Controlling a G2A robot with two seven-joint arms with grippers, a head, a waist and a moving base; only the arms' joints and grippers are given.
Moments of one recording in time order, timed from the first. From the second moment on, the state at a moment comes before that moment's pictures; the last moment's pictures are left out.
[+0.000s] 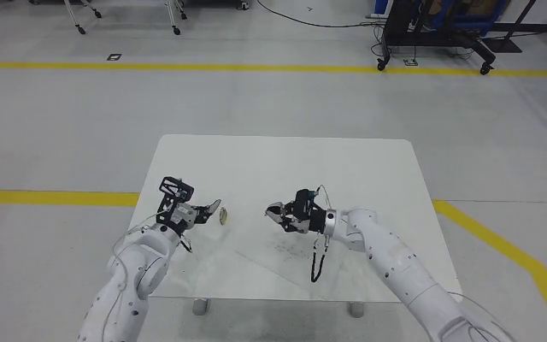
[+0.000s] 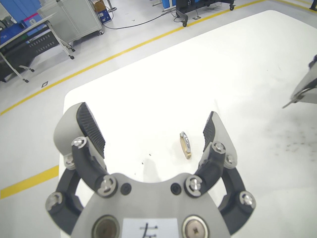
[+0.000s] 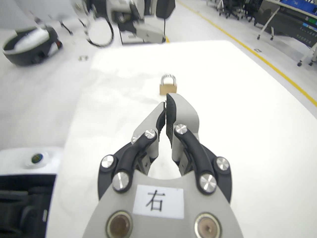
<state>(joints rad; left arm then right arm) 1.54 -1.17 -1.46 -1.72 1.33 -0.31 -0.25 -1.08 -1.24 0.92 -1.12 -1.28 -0.92 -0.36</state>
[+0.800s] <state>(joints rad) 1.37 -1.15 -1.42 -1.44 0.07 -0.69 -0.83 -1.02 -1.24 0.68 -1.07 -0.83 -1.01 -0.63</state>
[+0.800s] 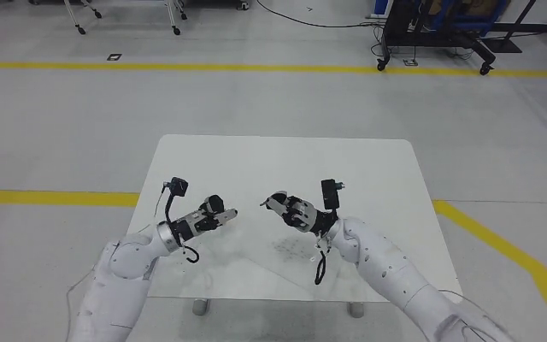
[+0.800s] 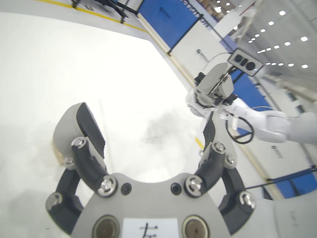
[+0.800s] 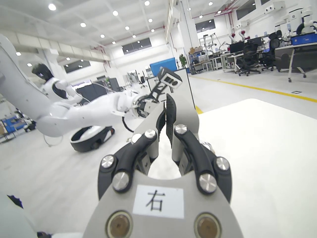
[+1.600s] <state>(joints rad) 1.29 -1.15 -1.37 -1.32 -0.27 -0.73 -1.05 -0.87 -1.22 0.41 -1.02 -0.40 -1.01 -0.51</state>
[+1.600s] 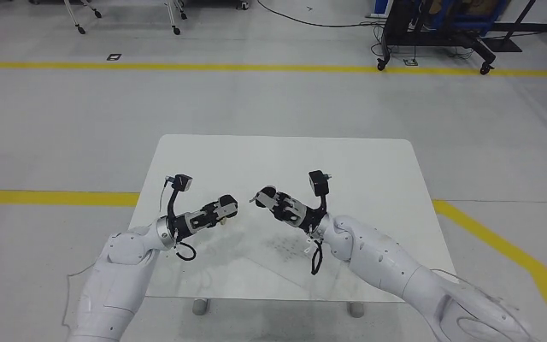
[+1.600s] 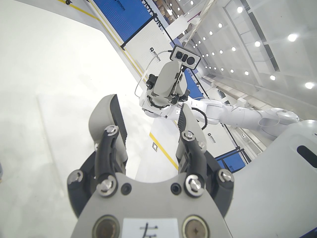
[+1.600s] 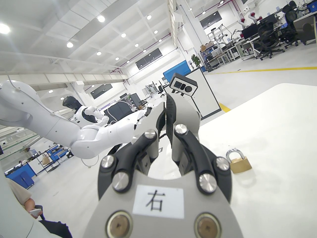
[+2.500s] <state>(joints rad) 1.25 -1.08 -1.27 -1.33 -0.30 -0.84 -0.98 -0.87 -1.29 0.39 -0.96 0.07 -1.00 -0.10</state>
